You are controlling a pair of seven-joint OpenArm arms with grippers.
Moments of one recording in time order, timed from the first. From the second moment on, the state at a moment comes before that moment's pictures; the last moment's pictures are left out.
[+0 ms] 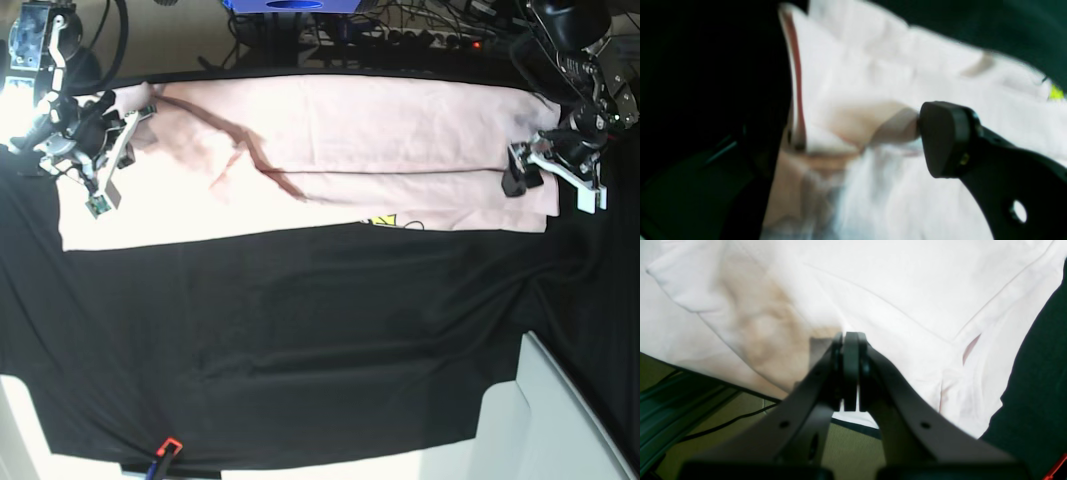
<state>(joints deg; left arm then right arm) 5.8 -17.1 -38.5 59.8 -21.0 -39.9 31.8 -17.8 7.6 15.5 99.4 9.3 34.8 -58.6</state>
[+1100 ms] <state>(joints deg) 7.1 -17.9 -31.7 59.3 -21.9 -33.4 25.4 -17.8 7.6 15.5 99.4 9.2 34.8 -58.6</state>
